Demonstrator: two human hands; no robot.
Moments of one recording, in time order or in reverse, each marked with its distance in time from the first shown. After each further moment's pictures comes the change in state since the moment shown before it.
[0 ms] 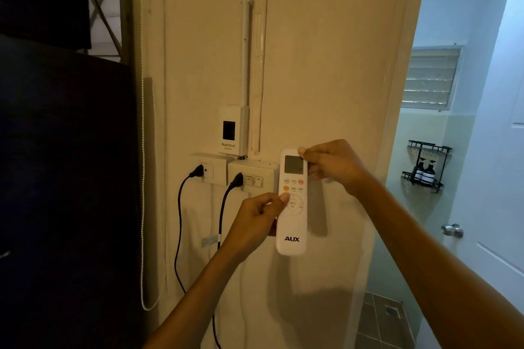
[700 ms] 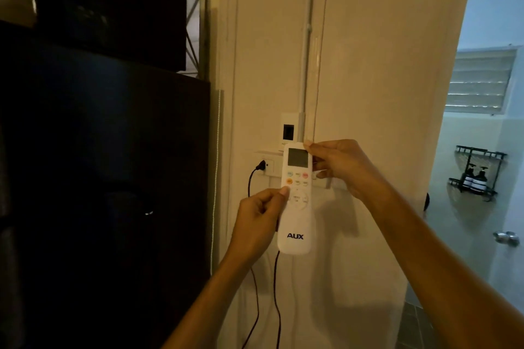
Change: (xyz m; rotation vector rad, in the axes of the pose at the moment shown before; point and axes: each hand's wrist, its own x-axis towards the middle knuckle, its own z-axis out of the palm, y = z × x) left_hand -0.137 0.079 -0.074 0.032 0.244 0.113; right_hand -0.103 -0.096 0.084 0.174 -0.052 -0.037
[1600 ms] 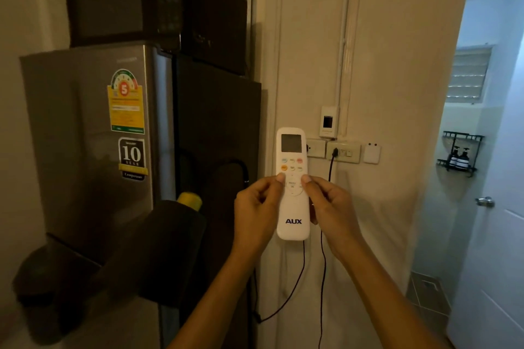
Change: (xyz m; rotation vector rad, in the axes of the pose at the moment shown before) left_hand -0.152 0.107 -0.196 -0.041 0.094 0.103; right_hand -0.248 -0.080 0.215 0.235 0.143 -0.065
